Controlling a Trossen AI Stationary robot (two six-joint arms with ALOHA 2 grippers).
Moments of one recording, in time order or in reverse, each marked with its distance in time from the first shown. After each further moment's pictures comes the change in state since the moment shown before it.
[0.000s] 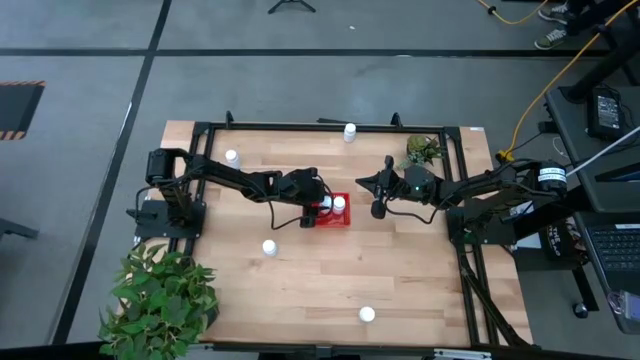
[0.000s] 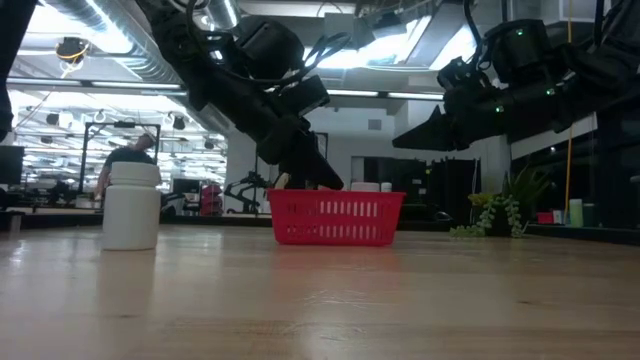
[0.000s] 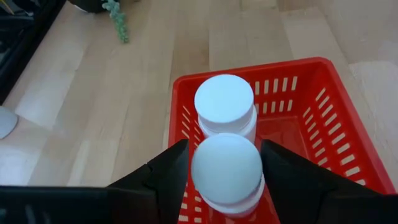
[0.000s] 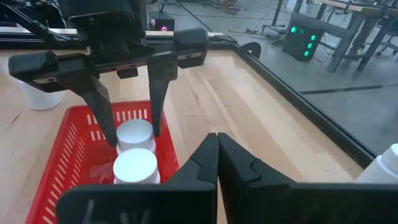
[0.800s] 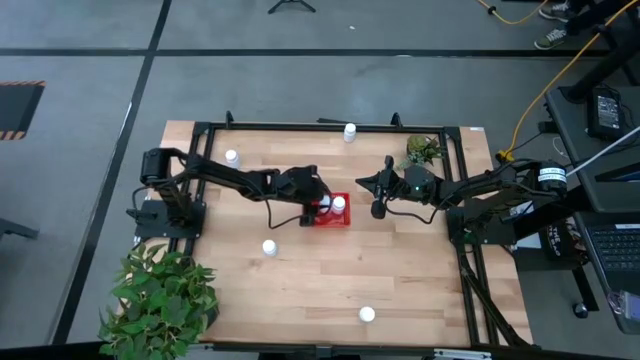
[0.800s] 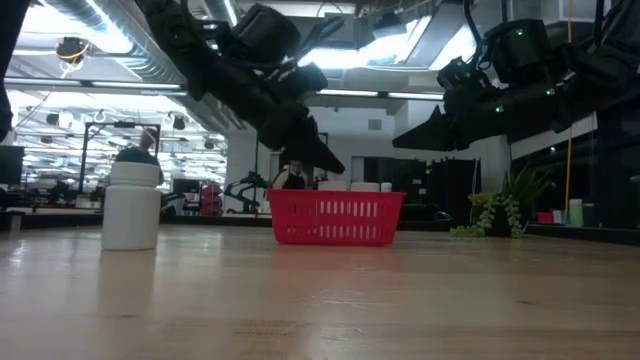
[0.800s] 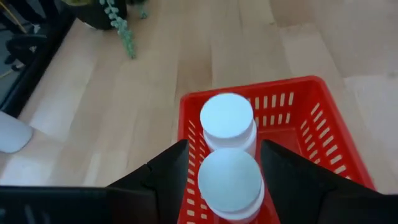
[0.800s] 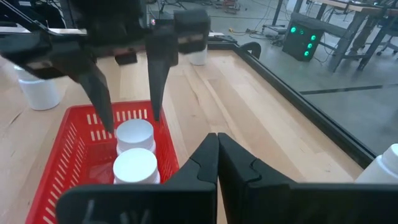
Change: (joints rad) left arm 0.000 -0.048 0.000 -0.006 0.000 0.017; right arm 0.000 0.000 0.000 0.000 0.000 0.000
